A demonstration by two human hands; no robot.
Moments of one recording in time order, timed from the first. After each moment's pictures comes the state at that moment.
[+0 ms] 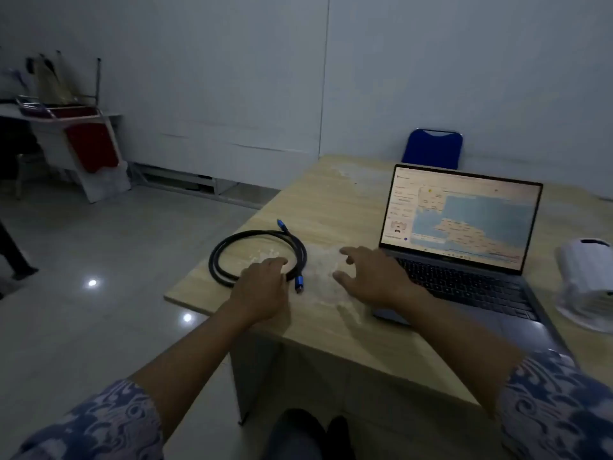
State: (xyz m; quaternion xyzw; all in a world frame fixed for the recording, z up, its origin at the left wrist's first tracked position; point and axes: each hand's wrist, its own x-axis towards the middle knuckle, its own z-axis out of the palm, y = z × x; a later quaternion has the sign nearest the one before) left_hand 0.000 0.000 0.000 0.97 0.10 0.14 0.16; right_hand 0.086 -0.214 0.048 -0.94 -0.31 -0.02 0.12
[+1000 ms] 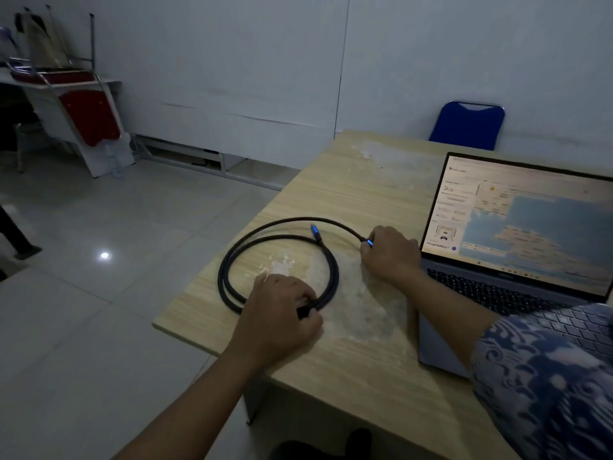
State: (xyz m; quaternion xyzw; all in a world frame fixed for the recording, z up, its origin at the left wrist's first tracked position) left_hand 0.022 0.014 -0.025 0.94 0.04 0.25 0.23; right_hand 0.213 -0.141 0.011 -0.97 -0.18 -0.07 0.13
